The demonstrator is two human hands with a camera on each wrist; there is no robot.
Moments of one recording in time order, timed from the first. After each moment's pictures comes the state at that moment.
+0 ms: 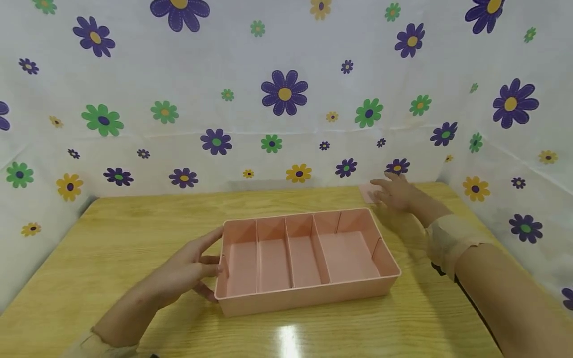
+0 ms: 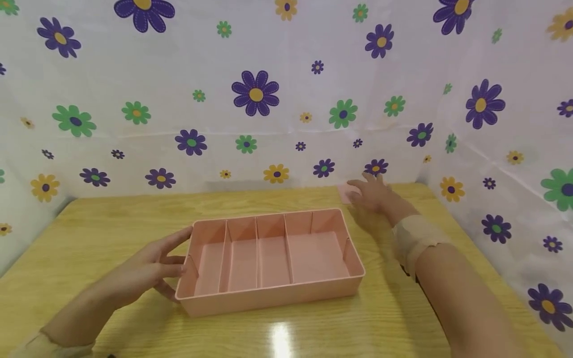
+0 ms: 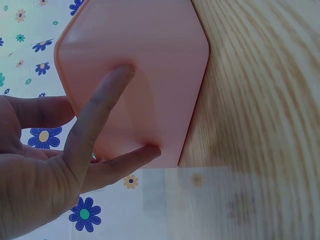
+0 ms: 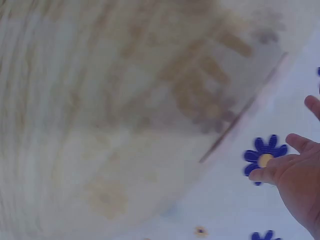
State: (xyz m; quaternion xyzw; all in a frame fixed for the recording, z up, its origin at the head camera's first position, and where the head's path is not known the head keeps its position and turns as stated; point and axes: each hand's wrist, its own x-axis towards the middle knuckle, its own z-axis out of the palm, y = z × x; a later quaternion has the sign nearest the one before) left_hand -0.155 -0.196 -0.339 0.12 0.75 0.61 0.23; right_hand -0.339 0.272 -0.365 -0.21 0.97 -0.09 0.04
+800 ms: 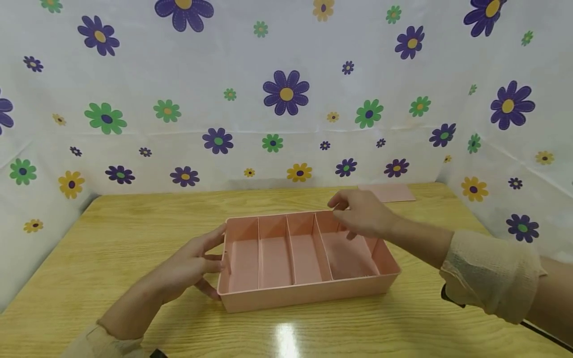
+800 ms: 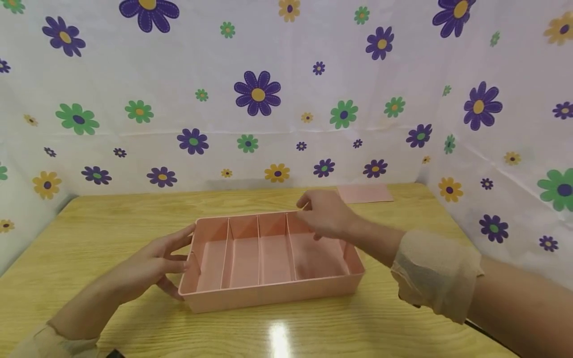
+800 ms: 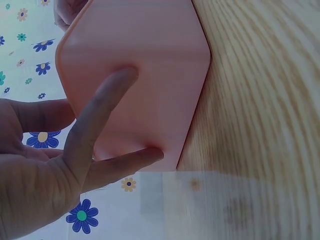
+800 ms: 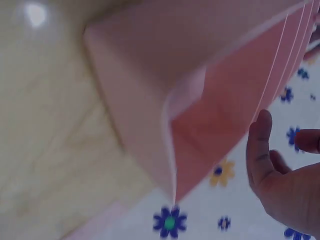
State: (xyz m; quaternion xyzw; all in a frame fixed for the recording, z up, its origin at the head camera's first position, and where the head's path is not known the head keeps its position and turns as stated) left_hand -0.158 -0.194 -0.340 0.12 0.75 0.61 0.23; right_hand -0.218 0.140 -0.291 -0.16 0.92 -0.34 0.09
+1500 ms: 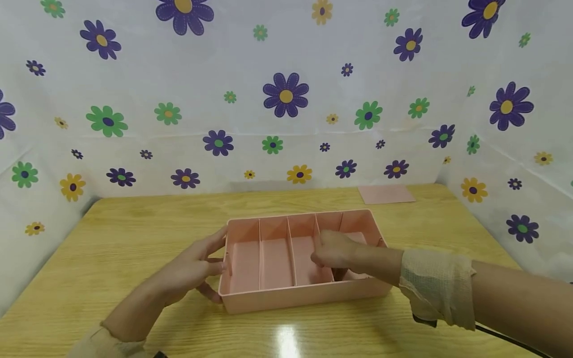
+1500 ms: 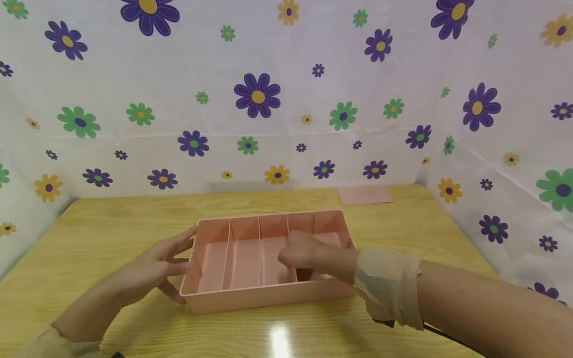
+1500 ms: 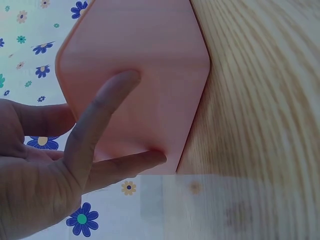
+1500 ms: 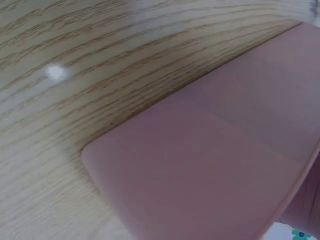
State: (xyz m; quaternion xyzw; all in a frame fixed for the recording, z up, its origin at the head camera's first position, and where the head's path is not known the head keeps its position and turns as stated) left_hand -0.156 -0.191 -0.340 0.13 0.75 0.61 0.23; right_hand -0.200 0.102 -0.348 -0.09 0.90 -0.35 0.23
